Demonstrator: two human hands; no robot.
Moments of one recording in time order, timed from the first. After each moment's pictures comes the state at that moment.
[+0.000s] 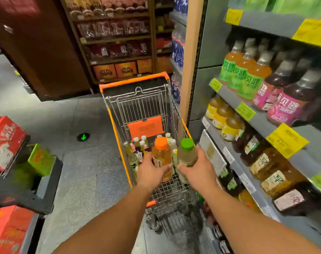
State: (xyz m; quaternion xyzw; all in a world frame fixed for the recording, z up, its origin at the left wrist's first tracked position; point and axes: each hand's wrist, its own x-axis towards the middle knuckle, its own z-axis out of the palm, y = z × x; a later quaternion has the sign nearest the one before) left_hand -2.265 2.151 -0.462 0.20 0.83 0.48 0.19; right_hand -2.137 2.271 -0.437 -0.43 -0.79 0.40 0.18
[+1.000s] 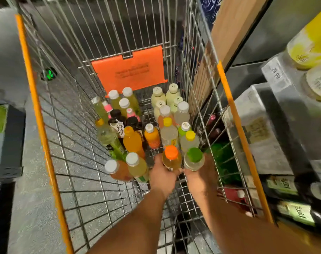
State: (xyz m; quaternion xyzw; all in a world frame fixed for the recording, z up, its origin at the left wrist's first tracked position) left_hand -2.370 2.313 -0.811 0.05 0.84 0.40 0.37; right_hand -2.287 2.404 -0.788 -0.55 -0.71 0.43 0.09
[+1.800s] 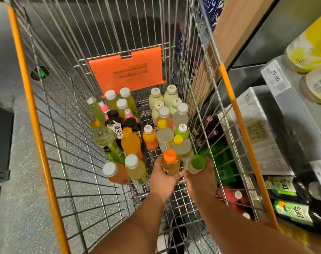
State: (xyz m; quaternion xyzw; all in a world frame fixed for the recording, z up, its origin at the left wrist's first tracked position) left_hand -2.368 2.308 -0.823 0.01 0.77 0.49 0.41; right_hand -2.291 2.396 -0.796 -0.62 -0.66 0.41 0.10
